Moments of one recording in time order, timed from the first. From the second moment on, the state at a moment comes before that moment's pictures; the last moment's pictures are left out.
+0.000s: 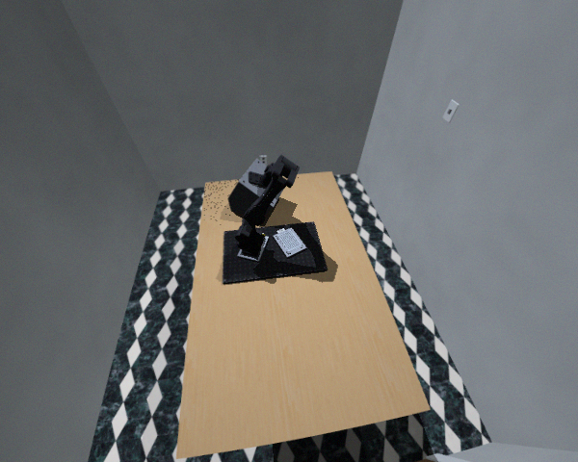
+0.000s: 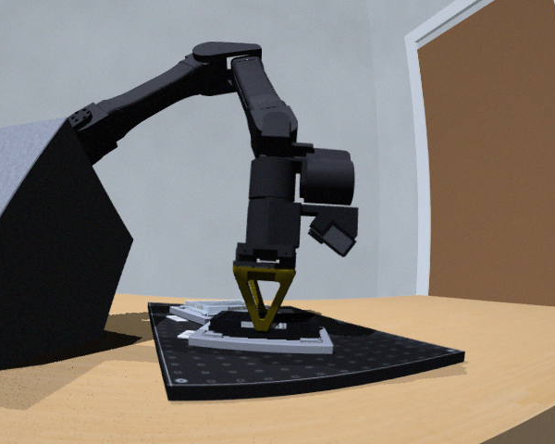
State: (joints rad) arm -0.39 2.22 1.02 -0.32 -0.57 0.04
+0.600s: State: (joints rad) arm -0.44 2.15 1.03 -0.42 -0.57 -0.01
